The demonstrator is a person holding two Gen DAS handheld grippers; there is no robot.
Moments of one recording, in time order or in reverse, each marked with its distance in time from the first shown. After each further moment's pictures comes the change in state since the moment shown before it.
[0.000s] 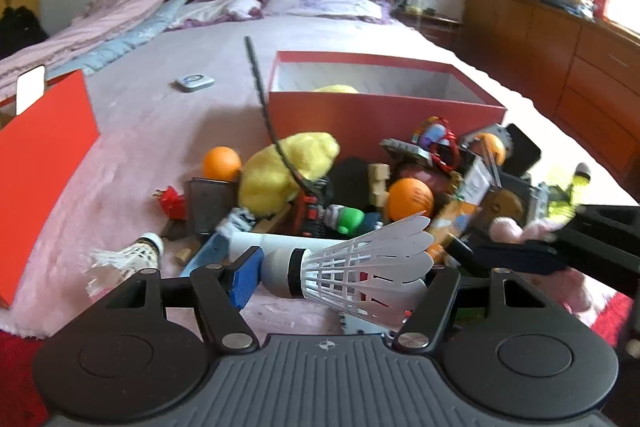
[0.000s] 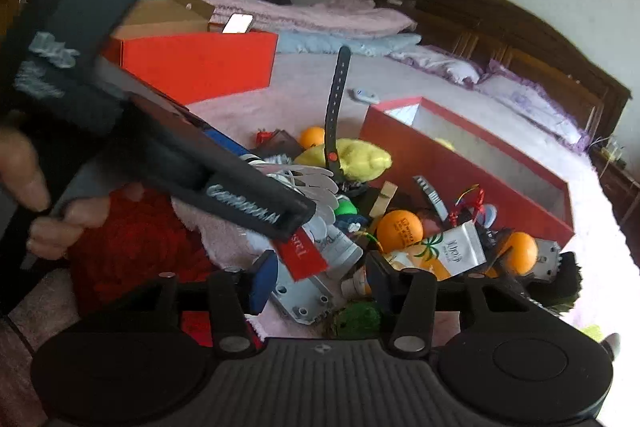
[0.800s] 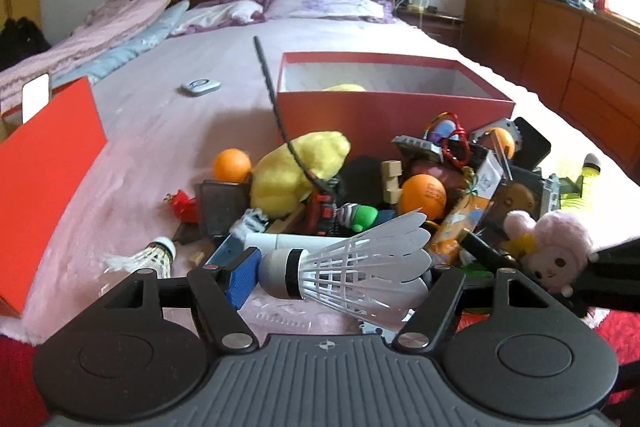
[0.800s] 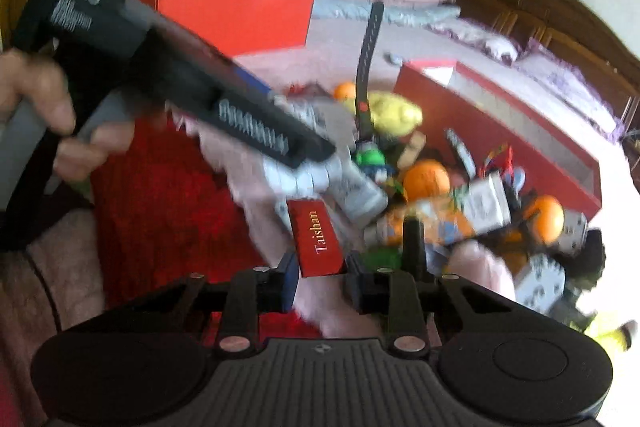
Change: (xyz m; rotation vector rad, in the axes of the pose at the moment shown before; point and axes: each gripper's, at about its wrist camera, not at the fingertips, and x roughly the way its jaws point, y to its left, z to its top) left arm 0.003 0.007 -0.003 0.013 0.000 0.028; right arm -0.008 0.000 -0.020 -0.046 0.114 0.099
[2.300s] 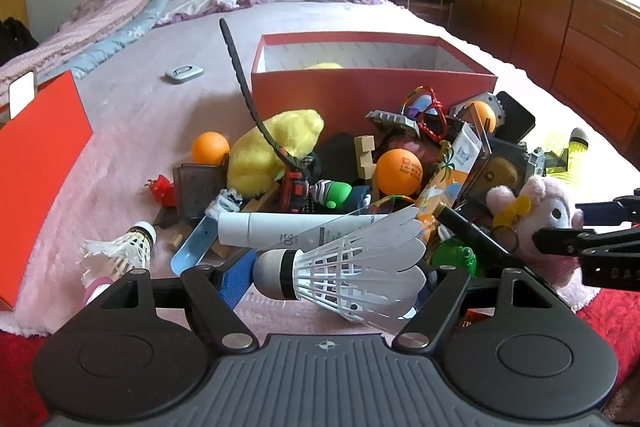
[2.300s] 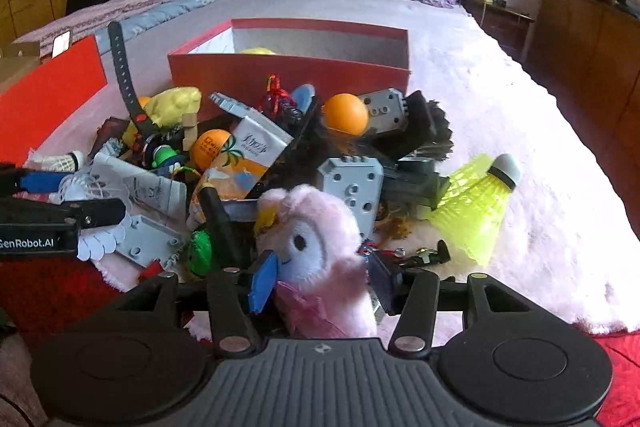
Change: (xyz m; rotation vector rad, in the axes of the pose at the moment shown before) left arm -0.001 -0.019 -0.005 0.044 0.053 -0.020; right arm -0.021 -0.074 -0.026 0.546 0.060 -0.319
